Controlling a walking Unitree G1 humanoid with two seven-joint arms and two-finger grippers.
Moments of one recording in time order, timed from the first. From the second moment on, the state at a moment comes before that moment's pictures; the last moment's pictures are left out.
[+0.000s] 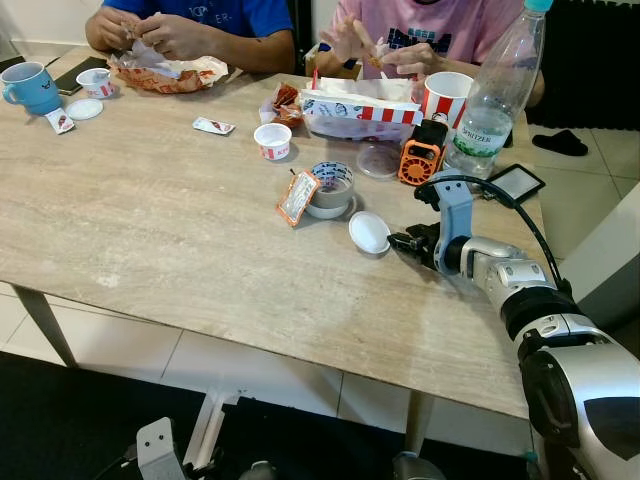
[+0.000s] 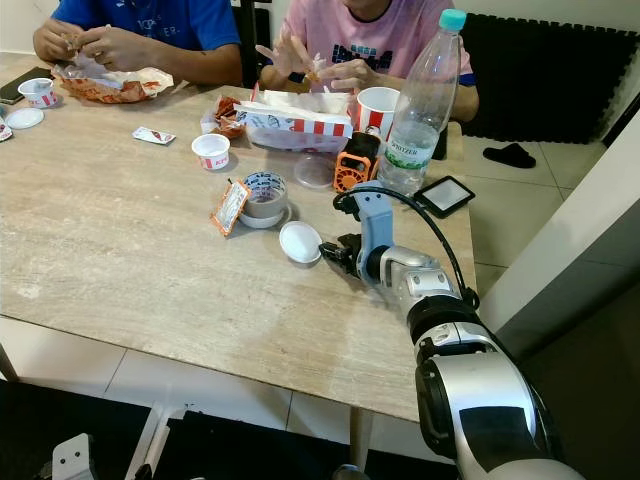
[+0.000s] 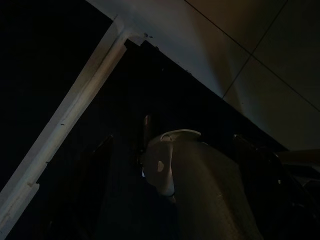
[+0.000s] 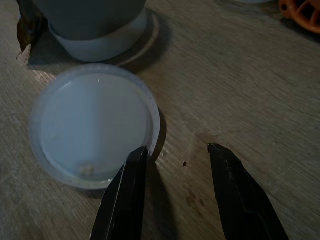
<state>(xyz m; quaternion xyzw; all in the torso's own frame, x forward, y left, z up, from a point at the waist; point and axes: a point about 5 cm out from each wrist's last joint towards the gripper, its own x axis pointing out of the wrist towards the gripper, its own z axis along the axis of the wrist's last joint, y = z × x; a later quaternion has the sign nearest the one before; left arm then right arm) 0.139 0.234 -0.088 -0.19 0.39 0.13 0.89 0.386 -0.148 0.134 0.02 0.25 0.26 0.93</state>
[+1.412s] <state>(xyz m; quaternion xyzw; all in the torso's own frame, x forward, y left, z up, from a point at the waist) 0.152 0.240 -0.081 -0.21 0.36 0.15 0.90 0.395 -0.127 0.153 -0.15 0.12 0.28 0.94</state>
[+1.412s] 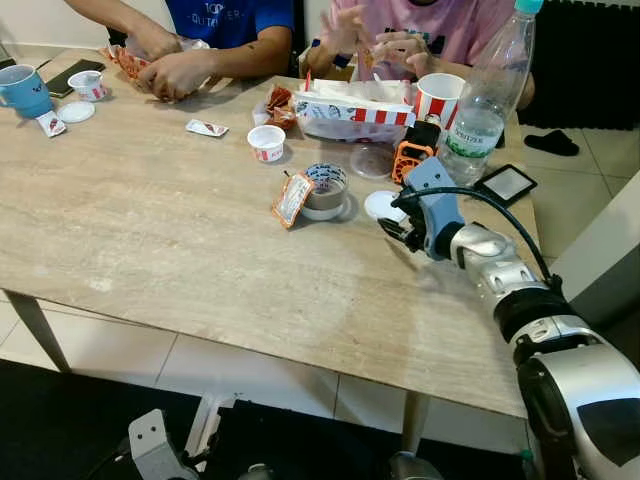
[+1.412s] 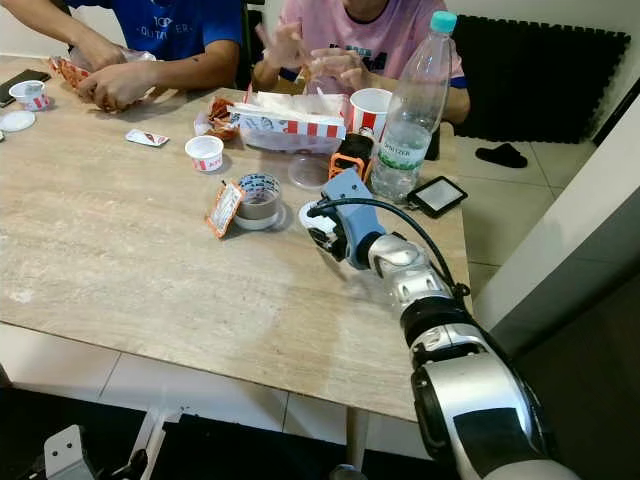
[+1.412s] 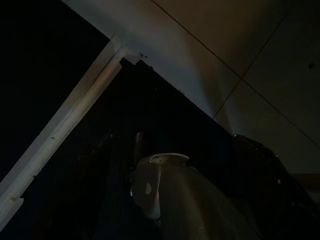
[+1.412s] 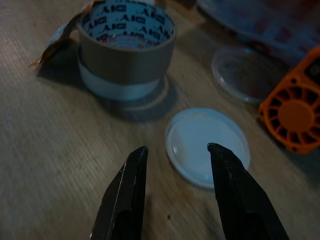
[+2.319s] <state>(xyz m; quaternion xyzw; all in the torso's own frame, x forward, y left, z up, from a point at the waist) 0.154 0.246 -0.075 -0.20 0.32 0.13 0.92 0.408 -0.106 0.180 -0.21 0.08 0.23 0.95</state>
